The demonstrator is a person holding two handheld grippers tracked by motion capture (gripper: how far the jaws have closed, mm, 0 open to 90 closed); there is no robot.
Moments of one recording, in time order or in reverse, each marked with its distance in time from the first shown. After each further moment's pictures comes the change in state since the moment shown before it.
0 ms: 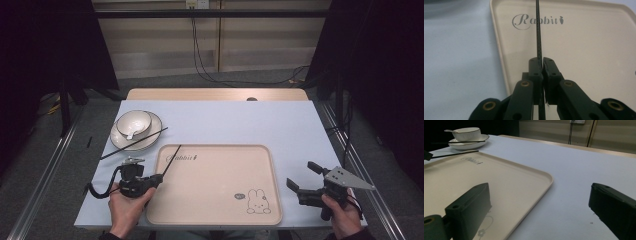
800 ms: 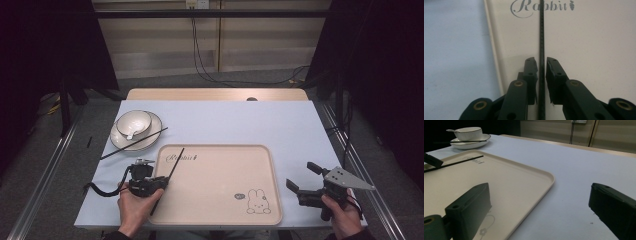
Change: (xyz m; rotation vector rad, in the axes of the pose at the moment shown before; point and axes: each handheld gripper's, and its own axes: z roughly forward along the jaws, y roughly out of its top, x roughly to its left) left arm -0.004 -0.005 0.024 0.075 0.044 0.039; right arm 0.001 0.000 0.000 0.002 0.008 -0.002
